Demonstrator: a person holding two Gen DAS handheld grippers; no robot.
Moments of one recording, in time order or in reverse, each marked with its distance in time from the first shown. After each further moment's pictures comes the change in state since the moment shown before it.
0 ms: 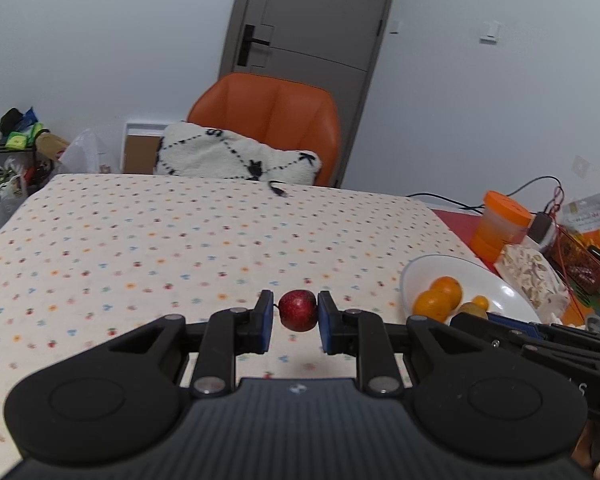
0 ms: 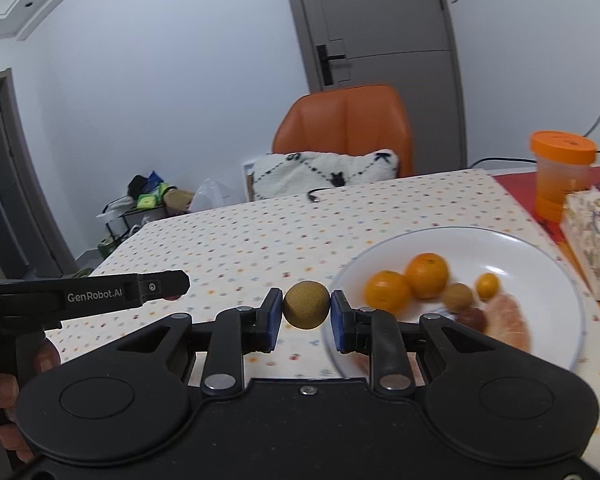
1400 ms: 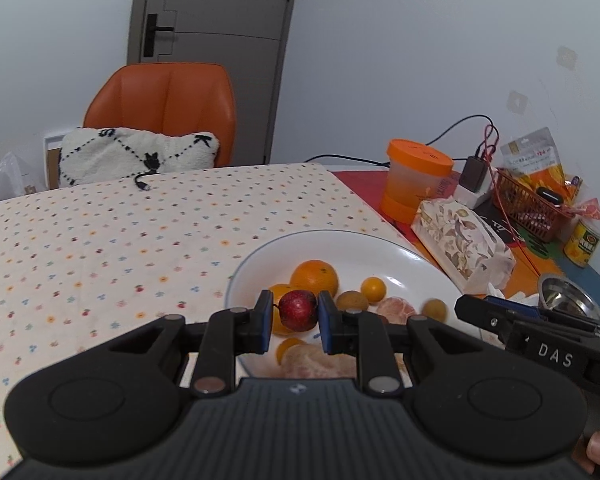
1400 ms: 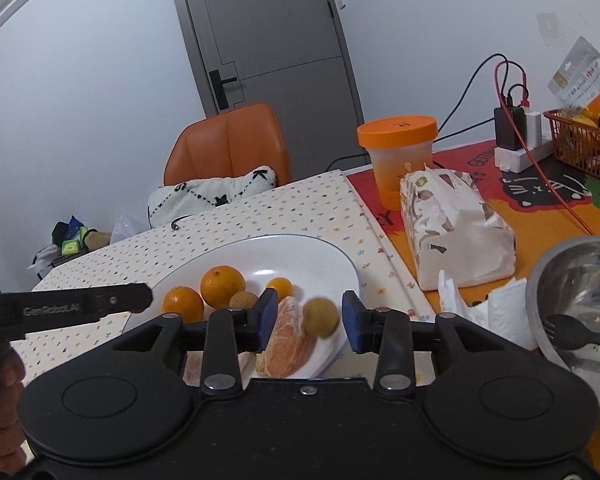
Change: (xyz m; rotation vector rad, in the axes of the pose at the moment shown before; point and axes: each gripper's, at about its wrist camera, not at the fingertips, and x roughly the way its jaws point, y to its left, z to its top) left arm 0.059 -0.121 -0.004 0.166 0.075 -0.145; right arm -0.032 -0.125 -0.014 0.153 -0.058 -0.206
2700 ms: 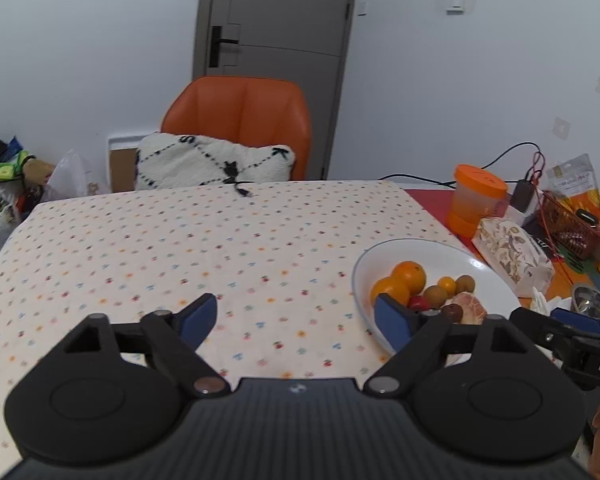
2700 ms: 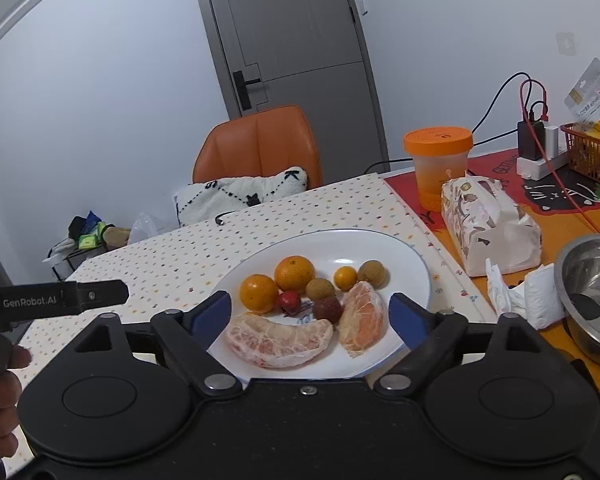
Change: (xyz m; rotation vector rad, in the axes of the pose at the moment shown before) left arm -0.079 0.063 -0.007 -0.060 -0.031 0.169; right arm -0.035 0.060 -0.006 -0.026 -0.004 0.038
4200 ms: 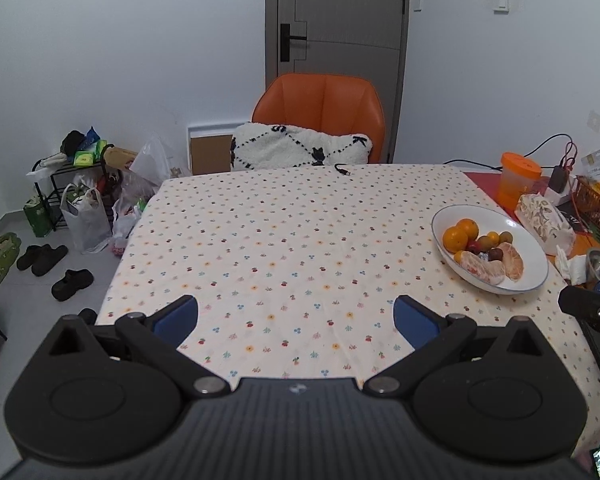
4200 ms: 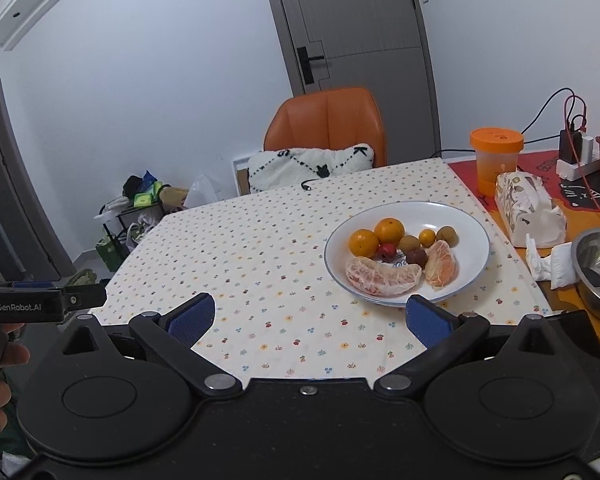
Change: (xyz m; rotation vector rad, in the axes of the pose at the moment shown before) left arm -0.151 0.062 -0.033 -0.006 0.038 0.182; right arm -0.097 0.071 -0.008 -0.090 0.090 0.125
